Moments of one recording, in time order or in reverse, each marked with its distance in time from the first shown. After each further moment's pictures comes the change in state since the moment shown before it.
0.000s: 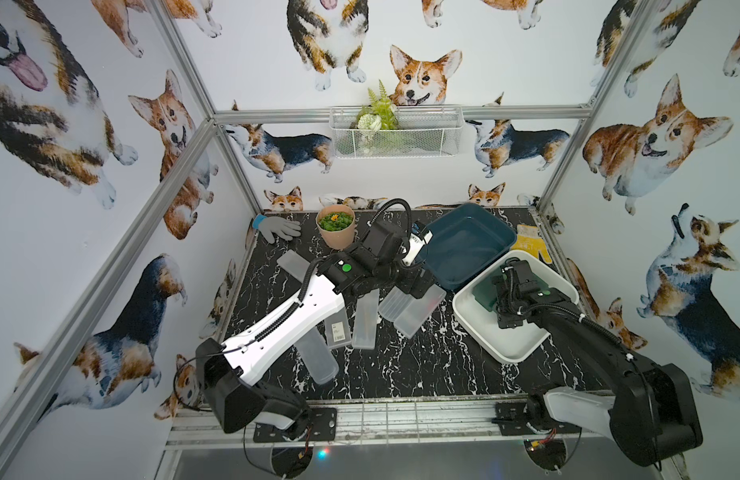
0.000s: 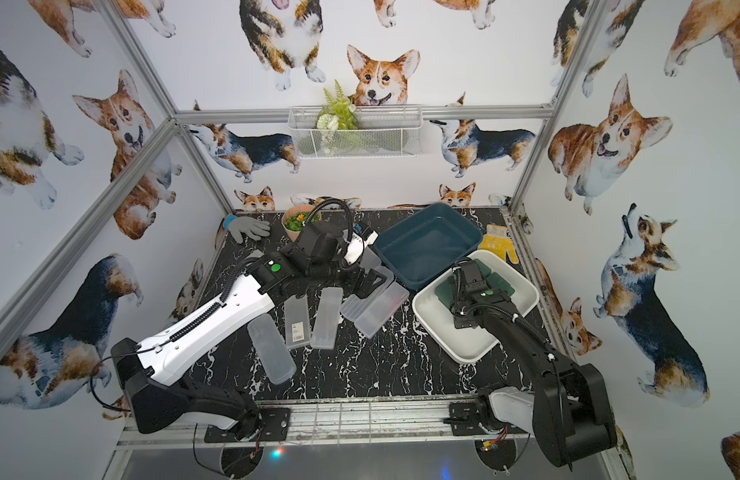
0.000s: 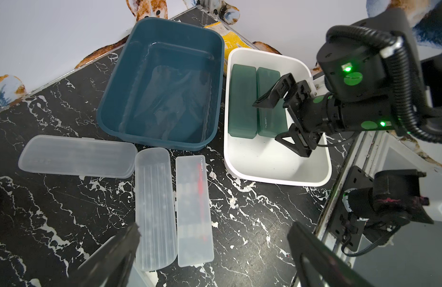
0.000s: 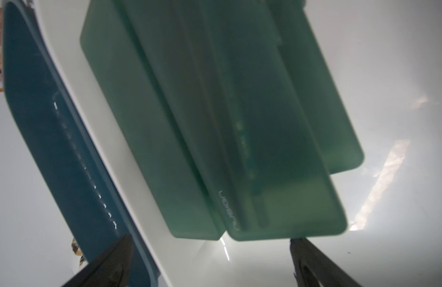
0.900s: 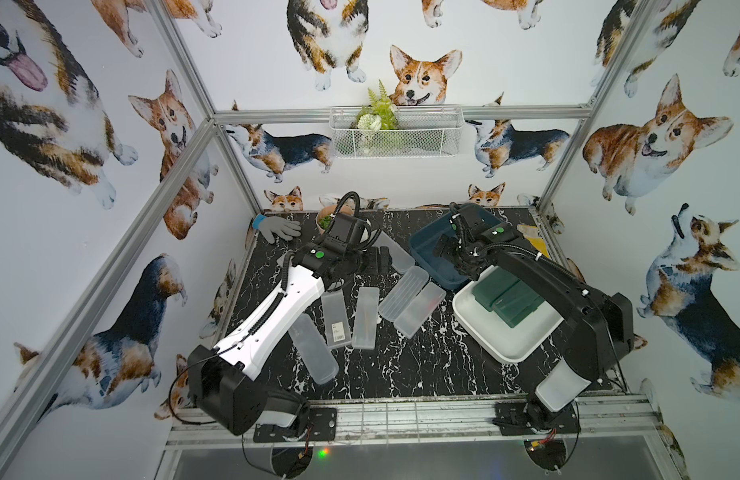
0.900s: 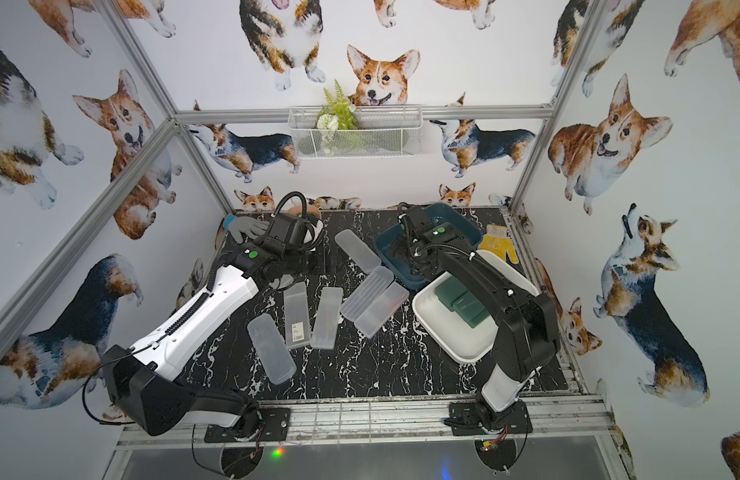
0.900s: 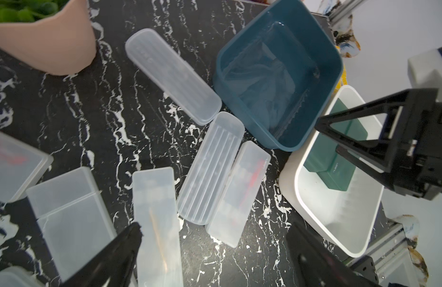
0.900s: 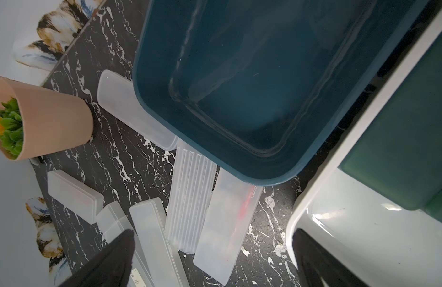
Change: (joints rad) left arm 0.286 -0.047 -0.101 -0.129 -0.053 -0.366; right arm 0.286 0.492 0.779 -0.367 -0.111 -0.670
